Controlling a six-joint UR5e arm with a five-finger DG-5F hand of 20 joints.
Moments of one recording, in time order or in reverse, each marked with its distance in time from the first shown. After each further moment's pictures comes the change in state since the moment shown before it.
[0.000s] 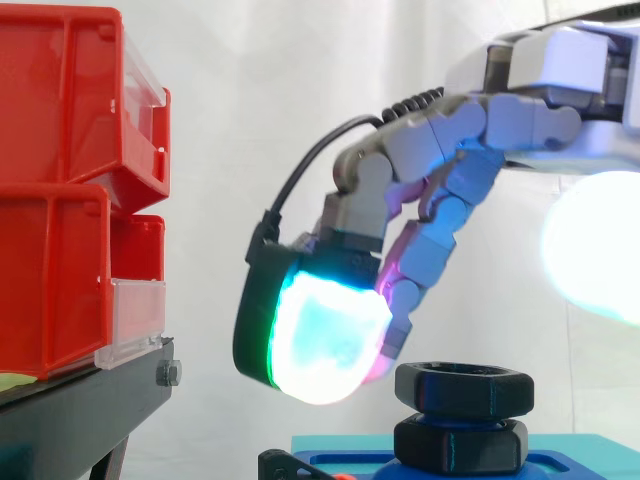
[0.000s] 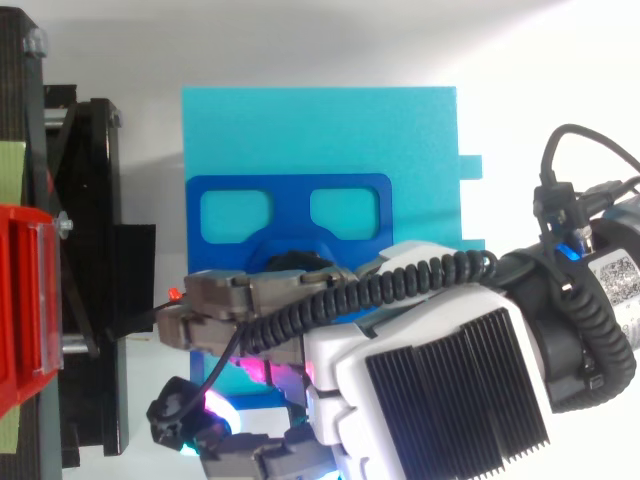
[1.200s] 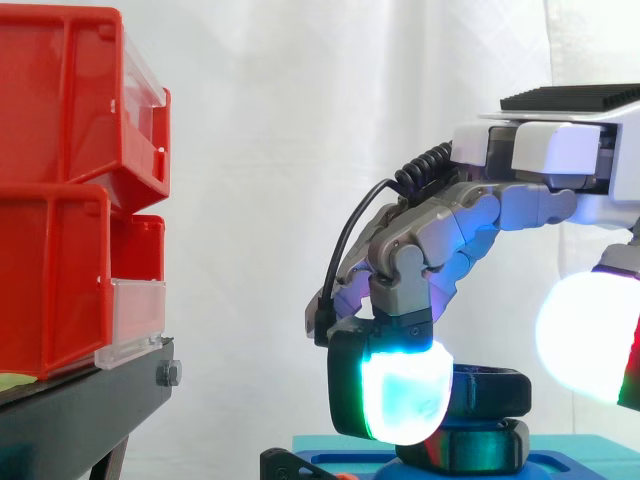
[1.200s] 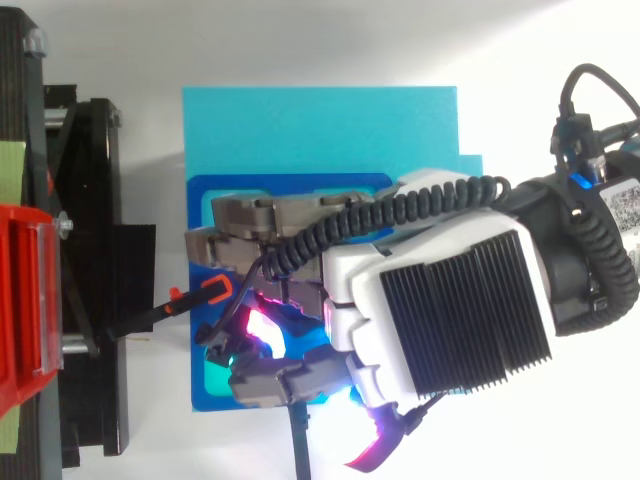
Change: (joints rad) arm -0.055 0.000 0.000 -0.067 -0.036 -0.091
